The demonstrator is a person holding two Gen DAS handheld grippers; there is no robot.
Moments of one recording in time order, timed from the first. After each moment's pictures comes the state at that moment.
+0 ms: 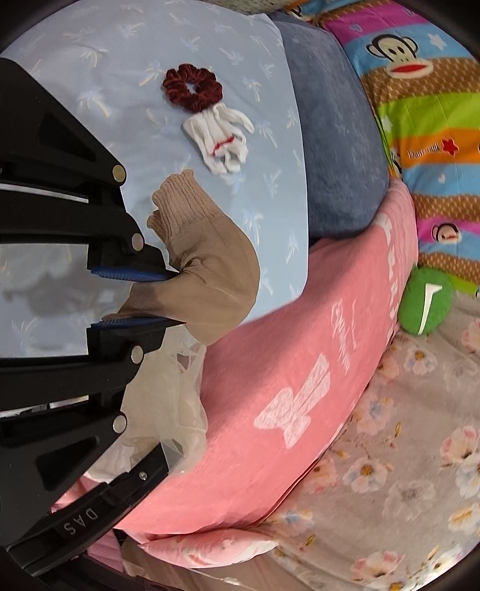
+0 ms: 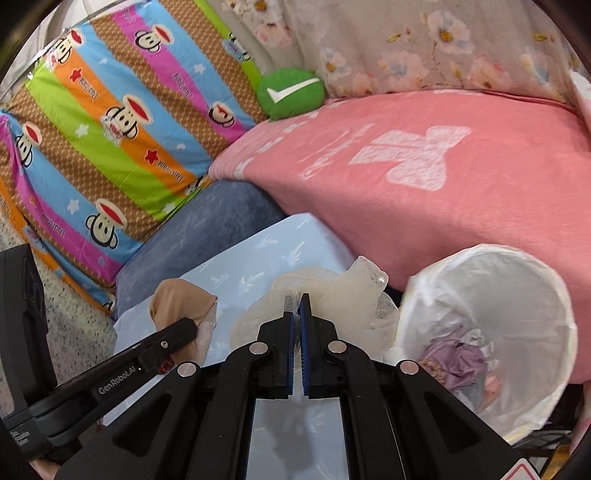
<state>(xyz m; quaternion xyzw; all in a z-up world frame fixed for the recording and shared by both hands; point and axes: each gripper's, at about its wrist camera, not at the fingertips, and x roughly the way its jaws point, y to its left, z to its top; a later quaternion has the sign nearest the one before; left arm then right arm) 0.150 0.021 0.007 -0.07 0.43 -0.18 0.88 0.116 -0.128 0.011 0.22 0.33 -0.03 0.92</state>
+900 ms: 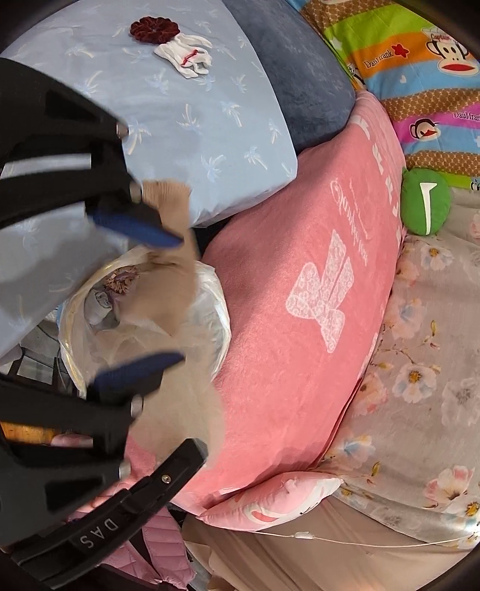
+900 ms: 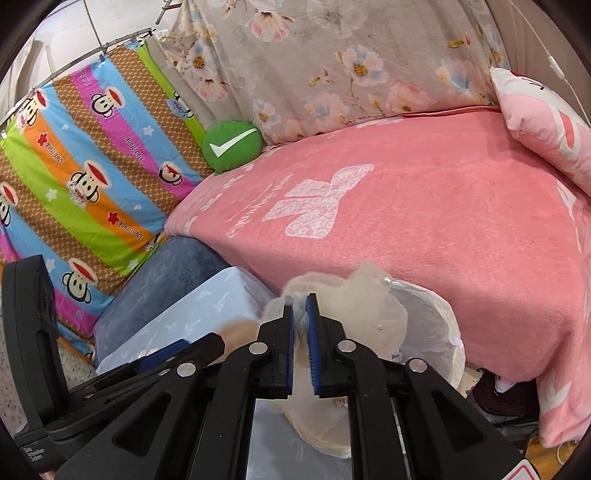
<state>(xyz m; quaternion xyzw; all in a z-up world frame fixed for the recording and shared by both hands) 0.109 -0.100 0.028 0.00 0.42 -0.28 0.86 0.039 -0.239 0.036 0.25 0.28 -0.12 0.92</state>
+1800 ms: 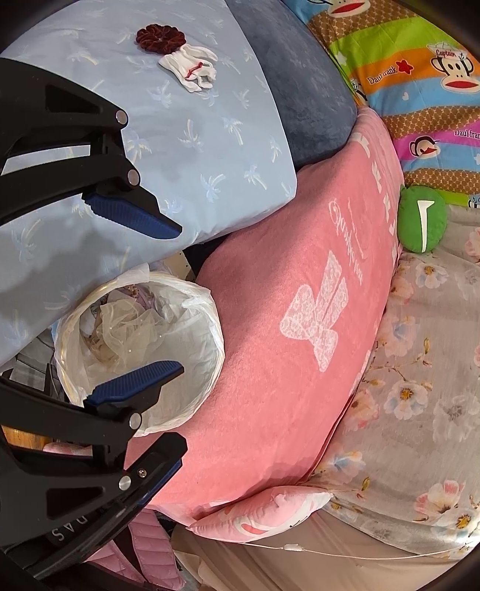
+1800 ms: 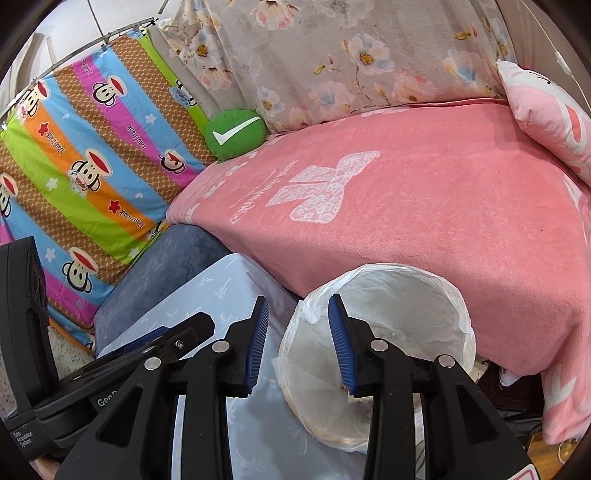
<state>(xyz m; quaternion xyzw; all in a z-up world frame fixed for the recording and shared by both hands) 0.114 -0.087 0.023 -0.01 0.42 -0.26 0.87 0.047 -0.223 0.022 0.25 0.30 -0.11 0.91</state>
